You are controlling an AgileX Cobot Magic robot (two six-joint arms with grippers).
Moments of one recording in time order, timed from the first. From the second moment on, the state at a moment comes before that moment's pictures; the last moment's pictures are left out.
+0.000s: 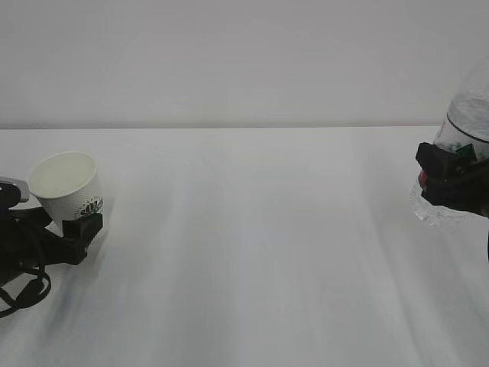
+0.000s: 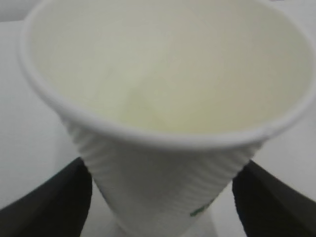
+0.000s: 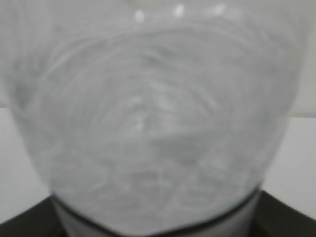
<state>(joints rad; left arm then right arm) -0.13 2.01 -0.39 0.16 -1.15 -0.09 0.13 1.52 -0.33 -0.04 -0.91 0.07</state>
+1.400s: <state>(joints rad) -0.13 2.09 -0.50 0.16 -1.15 -0.09 0.13 1.52 -0.33 -0.04 -0.92 0.05</state>
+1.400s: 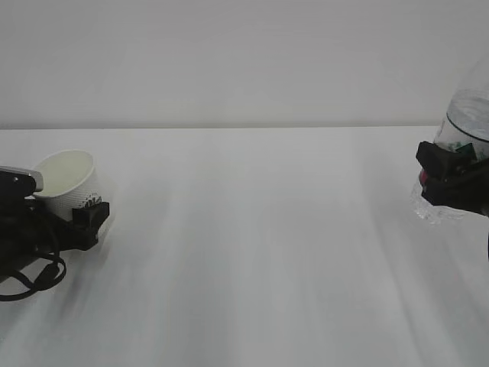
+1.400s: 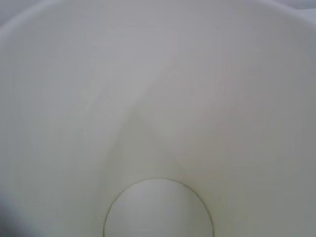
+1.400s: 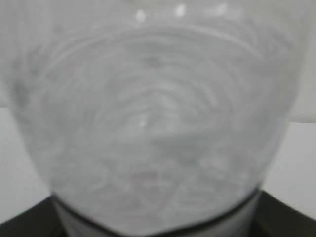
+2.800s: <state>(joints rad) -0.13 2.04 -0.50 0.27 -1.15 -0.09 0.13 1.52 -0.33 -0.04 -0.92 0.05</state>
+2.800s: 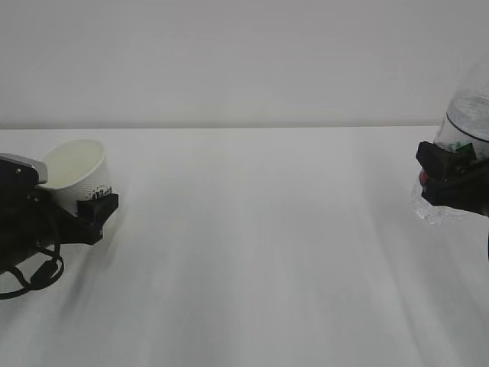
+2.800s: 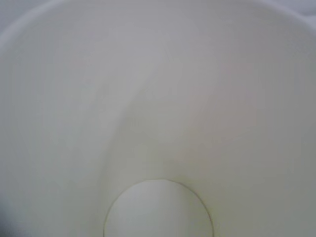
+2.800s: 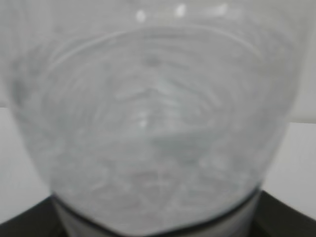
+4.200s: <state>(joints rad) -0.13 1.97 -0.50 0.96 -1.15 -0.30 0.13 1.52 -0.33 -0.04 -0.92 0.05</state>
